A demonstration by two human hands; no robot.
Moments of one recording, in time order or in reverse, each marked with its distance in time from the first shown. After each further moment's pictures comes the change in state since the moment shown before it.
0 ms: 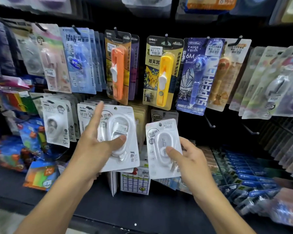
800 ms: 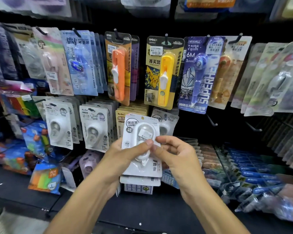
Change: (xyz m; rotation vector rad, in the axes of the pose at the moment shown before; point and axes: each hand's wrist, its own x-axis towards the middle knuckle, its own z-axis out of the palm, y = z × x) left_hand -0.008 -0.011 0.031 -0.230 -0.250 -0.301; right_hand 0.004 -0.003 0.031 0.307 -0.059 0.041
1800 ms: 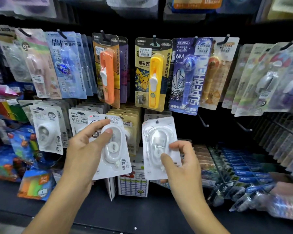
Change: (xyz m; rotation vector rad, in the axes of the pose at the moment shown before) left_hand 0.003 0.016 -0.024 0.148 0.368 0.315; right_hand -0.013 0.022 -0.020 -0.322 0.329 -0.148
